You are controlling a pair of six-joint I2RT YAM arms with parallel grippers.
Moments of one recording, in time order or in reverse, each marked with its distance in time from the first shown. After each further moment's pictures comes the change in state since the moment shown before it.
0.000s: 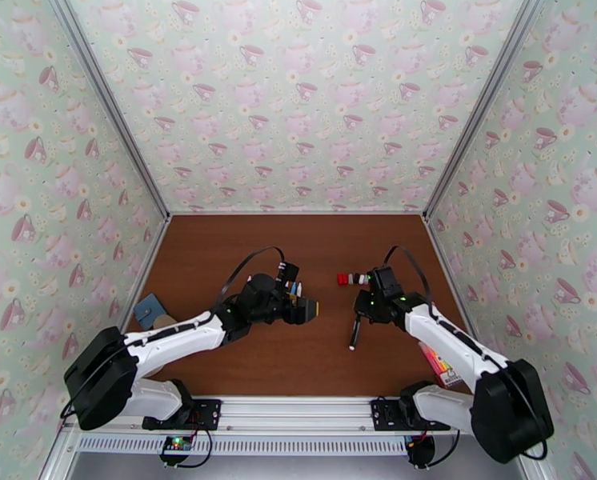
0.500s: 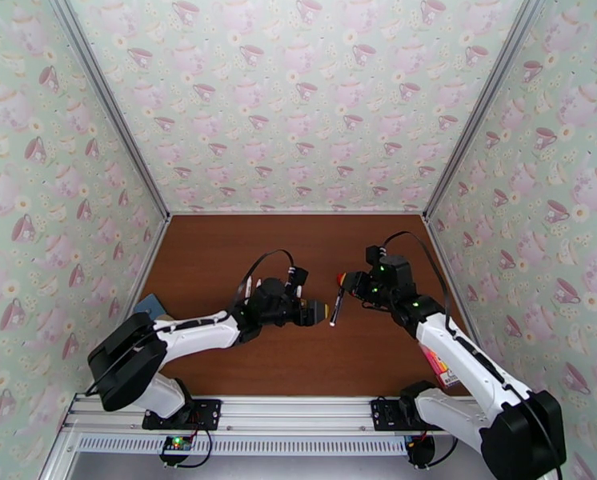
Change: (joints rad) left arm -0.040 0.169 0.035 0.186 0.066 -0.113; right arm 0.000 -0.101 0.022 0.267 -0.288 0.109
